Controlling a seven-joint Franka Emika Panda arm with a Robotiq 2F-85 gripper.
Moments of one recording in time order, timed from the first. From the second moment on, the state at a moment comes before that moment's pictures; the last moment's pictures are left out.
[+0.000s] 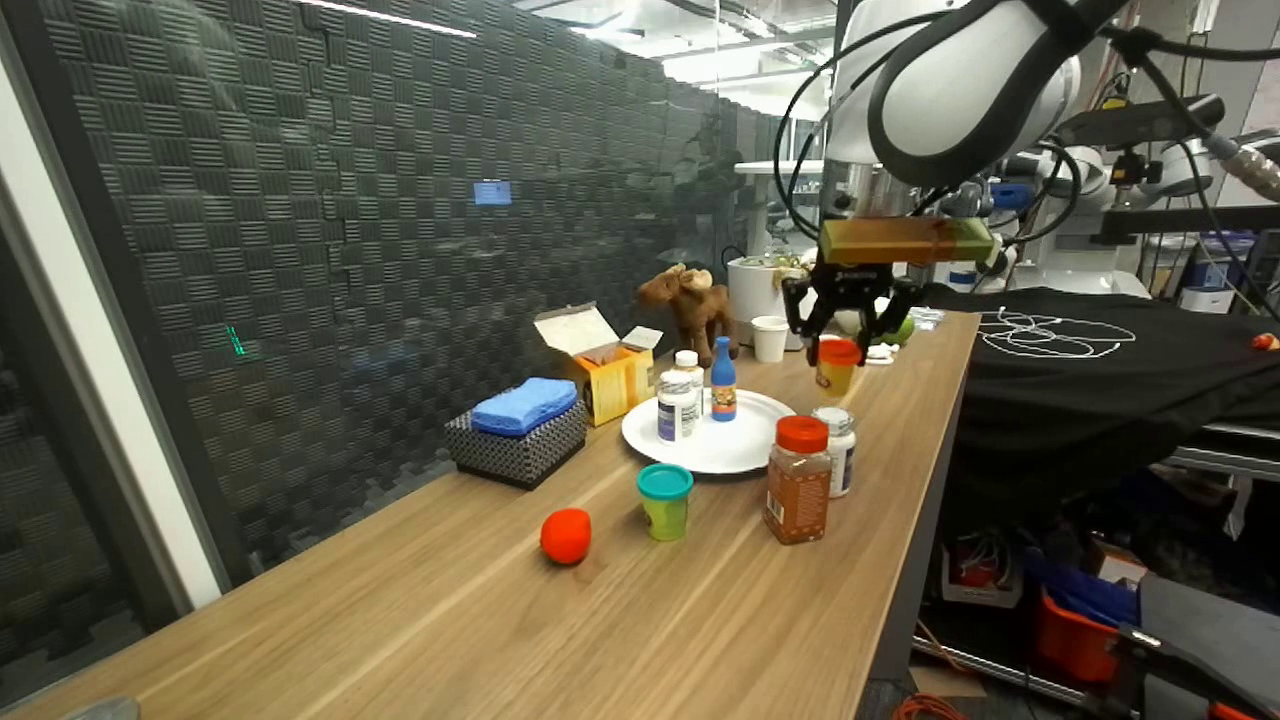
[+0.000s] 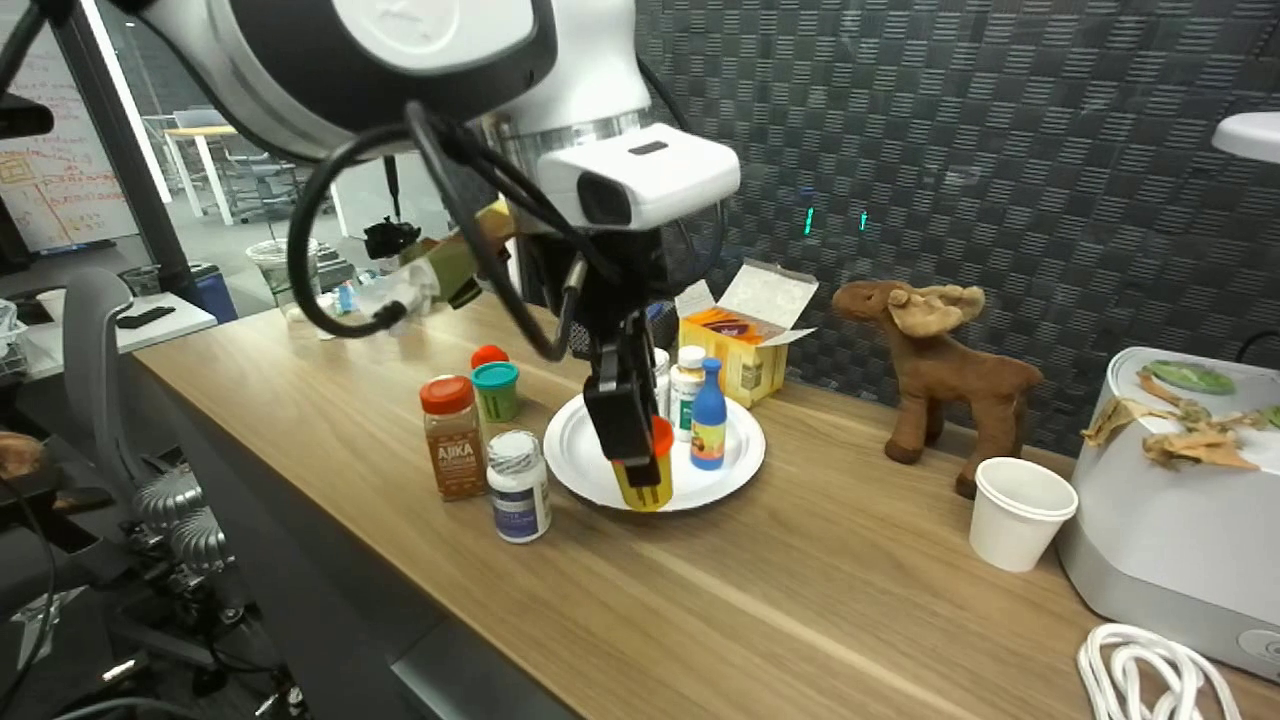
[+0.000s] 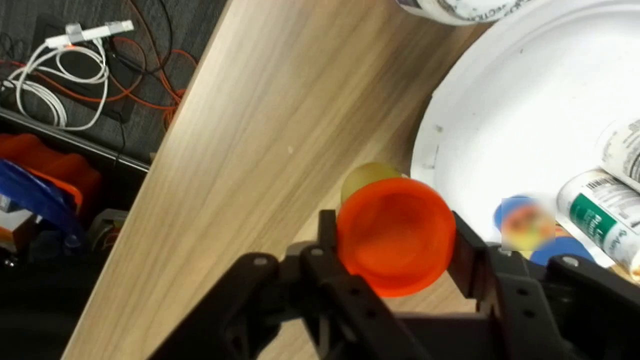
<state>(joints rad) -0.07 0.00 -0.15 -2.34 -0.20 2.50 0.78</state>
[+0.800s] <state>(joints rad) -0.07 0.08 -0.07 -2.19 -0.04 2.55 0.20</state>
